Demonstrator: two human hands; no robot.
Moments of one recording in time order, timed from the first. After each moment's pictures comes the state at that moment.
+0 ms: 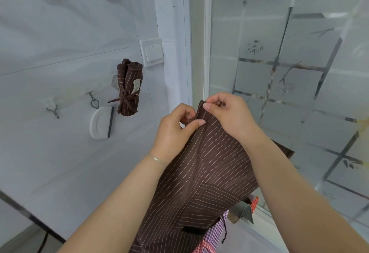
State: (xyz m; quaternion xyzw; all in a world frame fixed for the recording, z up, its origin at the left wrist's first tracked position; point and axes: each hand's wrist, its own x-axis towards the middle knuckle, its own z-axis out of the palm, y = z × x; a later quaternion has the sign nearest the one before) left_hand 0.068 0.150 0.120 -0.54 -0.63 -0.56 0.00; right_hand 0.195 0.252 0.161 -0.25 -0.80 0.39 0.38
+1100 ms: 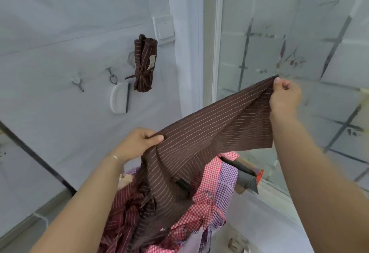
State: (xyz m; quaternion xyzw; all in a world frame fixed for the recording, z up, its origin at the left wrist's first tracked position) left_hand -0.013 0.025 0.067 -0.45 -0.76 -0.39 -0.28; right_hand 0.227 0.323 0.097 -0.47 -0.51 0.39 0.60
